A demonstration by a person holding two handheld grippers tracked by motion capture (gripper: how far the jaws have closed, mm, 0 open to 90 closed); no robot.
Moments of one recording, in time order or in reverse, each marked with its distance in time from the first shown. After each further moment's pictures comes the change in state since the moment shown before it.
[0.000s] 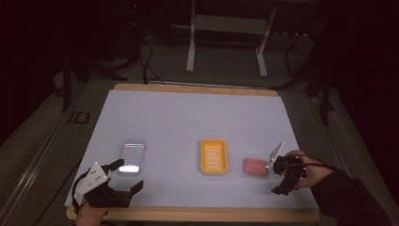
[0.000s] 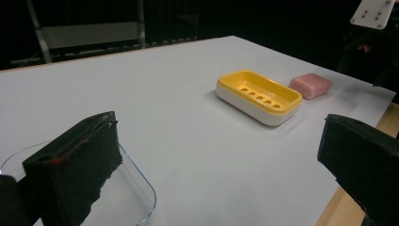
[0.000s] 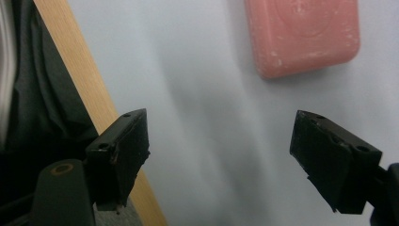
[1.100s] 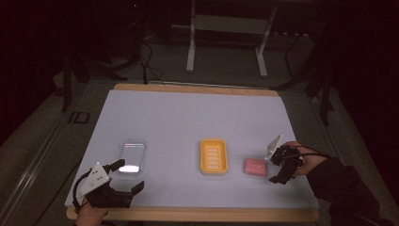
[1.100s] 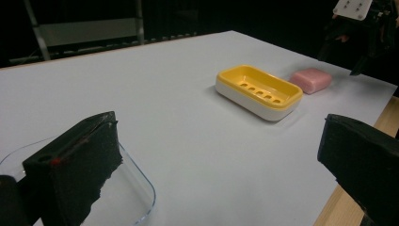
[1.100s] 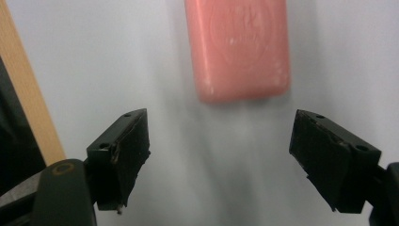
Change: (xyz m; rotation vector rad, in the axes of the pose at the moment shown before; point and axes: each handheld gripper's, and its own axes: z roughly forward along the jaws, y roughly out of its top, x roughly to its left) left arm -0.001 -0.001 0.002 0.018 -0.004 0.013; right arm -0.032 0.008 0.007 -0.060 -0.042 -0.099
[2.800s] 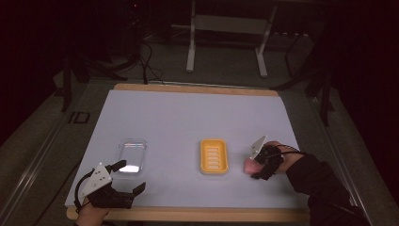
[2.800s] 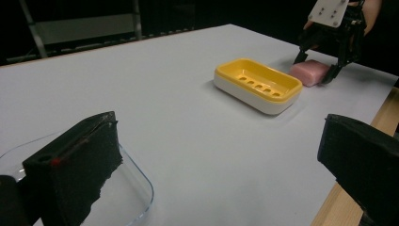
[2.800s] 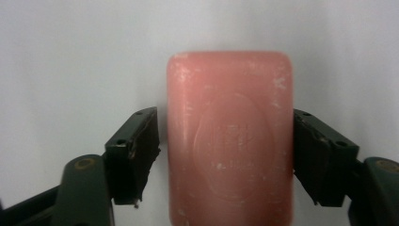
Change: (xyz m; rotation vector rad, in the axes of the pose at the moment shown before) left arm -0.001 -0.001 0.003 0.025 -0.005 0.022; right arm -0.012 0.030 0.043 -0.116 0.038 -0.097
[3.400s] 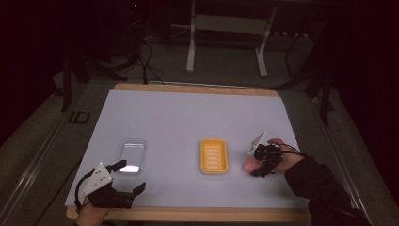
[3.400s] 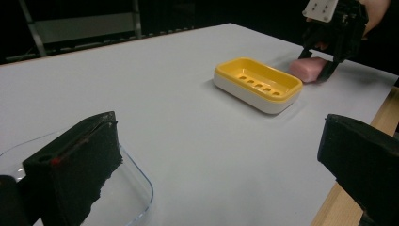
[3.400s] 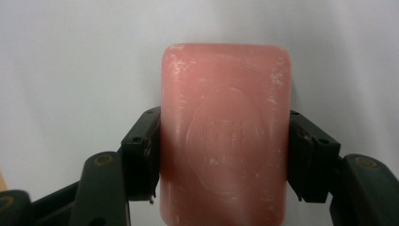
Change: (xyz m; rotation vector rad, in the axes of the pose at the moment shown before) left arm 0.000 0.000 0.000 0.000 -0.001 -0.003; right arm 0.000 0.008 -0.007 0.050 -0.021 0.205
